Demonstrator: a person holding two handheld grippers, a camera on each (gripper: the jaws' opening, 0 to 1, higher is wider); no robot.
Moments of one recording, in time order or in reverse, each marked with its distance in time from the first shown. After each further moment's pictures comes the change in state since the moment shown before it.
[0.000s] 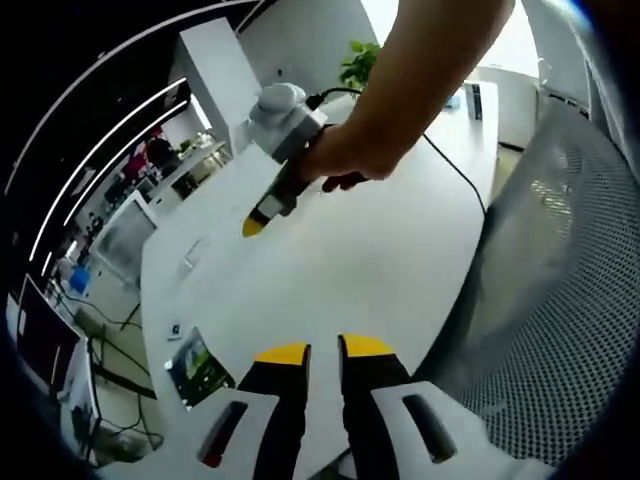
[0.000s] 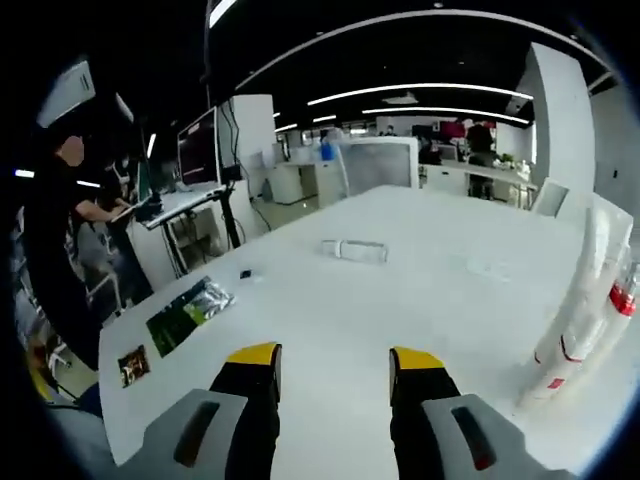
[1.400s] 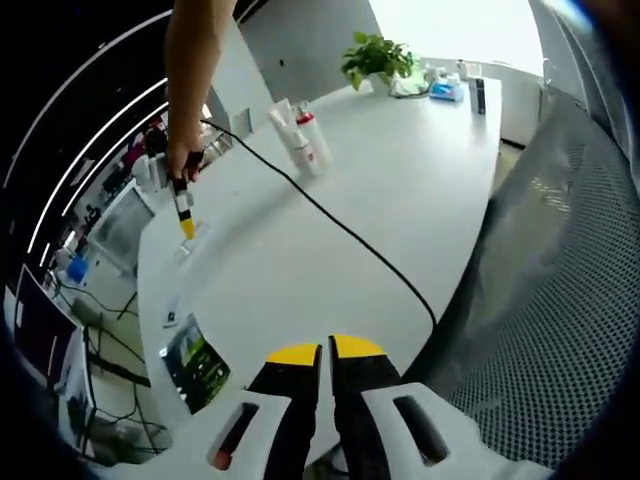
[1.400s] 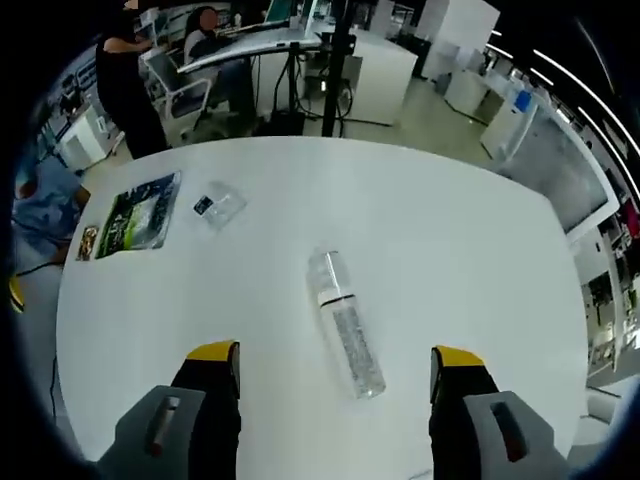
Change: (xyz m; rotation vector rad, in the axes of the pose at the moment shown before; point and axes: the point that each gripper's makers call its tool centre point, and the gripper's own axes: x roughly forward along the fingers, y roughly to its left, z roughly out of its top) left arm 0.006 -0.003 -0.019 -0.028 0.082 -0.021; right arm 0.222 -0.035 0.058 -0.702 0.585 0.440
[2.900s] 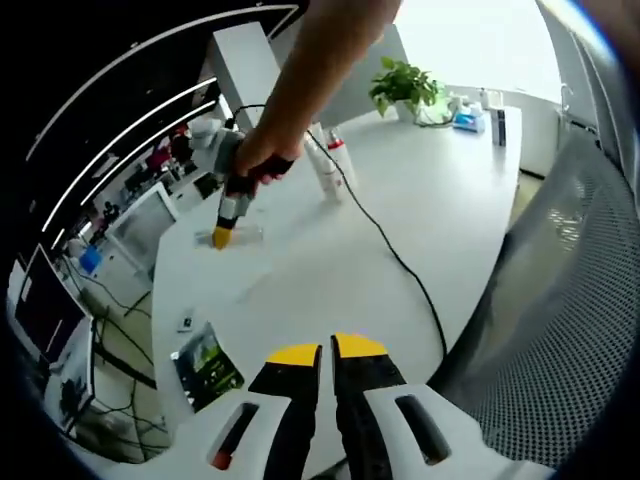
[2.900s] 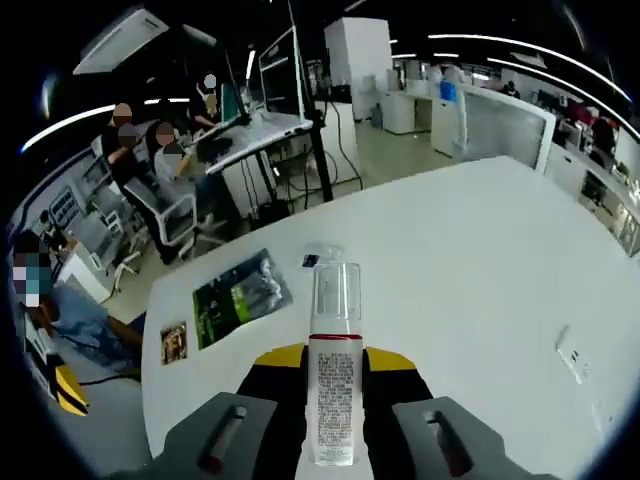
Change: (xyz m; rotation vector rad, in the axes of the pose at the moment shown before) left arm -0.017 0.022 0.023 -0.099 -0.155 0.086; right arm -0.126 0.201 -0.001 0.528 -0.469 0.022
